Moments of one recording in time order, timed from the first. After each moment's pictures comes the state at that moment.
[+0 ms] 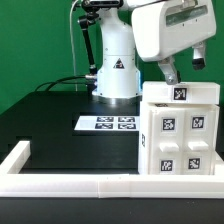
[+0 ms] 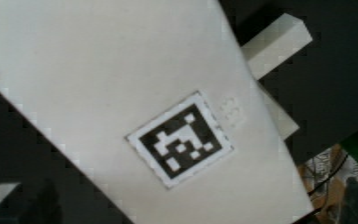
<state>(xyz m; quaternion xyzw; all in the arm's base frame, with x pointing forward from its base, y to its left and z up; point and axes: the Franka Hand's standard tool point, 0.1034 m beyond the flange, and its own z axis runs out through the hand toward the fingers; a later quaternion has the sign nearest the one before) 0.597 0.088 0.180 -0.88 -0.46 -0.06 0.09</state>
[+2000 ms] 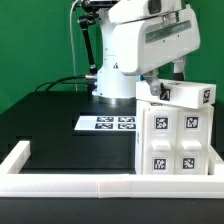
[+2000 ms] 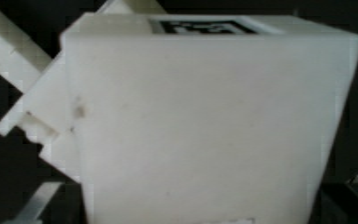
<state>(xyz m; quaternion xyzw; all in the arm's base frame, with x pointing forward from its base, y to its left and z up) 0.583 0.063 0.157 -0.93 -0.35 -0.04 0.09</state>
